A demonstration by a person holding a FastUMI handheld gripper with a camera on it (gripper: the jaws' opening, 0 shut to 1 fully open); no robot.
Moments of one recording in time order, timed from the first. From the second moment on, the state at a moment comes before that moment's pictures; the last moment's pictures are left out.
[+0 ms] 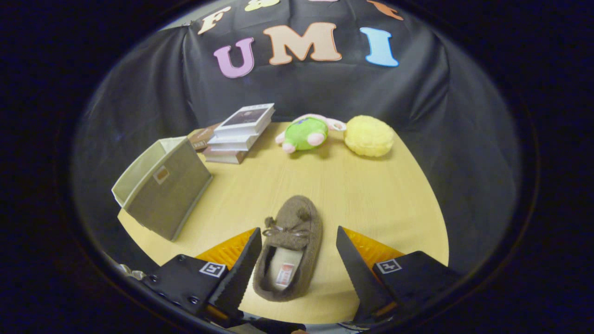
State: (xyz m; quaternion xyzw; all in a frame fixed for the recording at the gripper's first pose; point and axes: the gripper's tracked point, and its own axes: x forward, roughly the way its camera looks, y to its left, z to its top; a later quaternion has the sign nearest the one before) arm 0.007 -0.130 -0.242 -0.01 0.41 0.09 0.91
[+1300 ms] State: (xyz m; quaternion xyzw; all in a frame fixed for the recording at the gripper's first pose) arm -0.025 -0.137 -0.311 0.14 0.58 0.01 0.80
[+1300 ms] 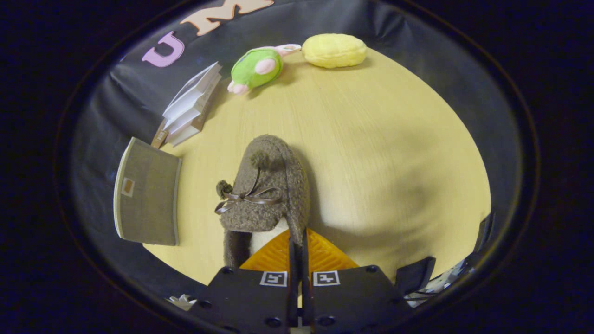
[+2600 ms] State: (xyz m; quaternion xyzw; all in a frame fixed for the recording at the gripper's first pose) arm 0.025 0.079 -0.166 0.20 0.50 0.08 0.84
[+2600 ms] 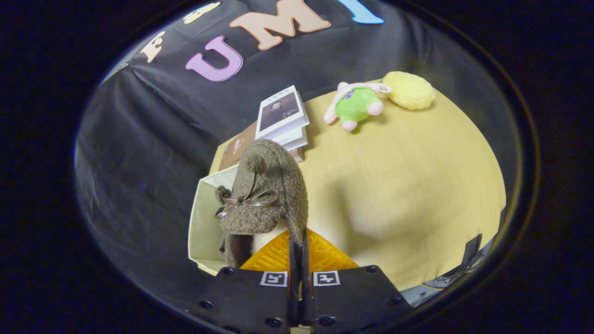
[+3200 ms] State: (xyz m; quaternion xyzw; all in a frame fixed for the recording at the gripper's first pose) arm 0.036 0.191 -0.152 0.21 0.49 0.12 0.84
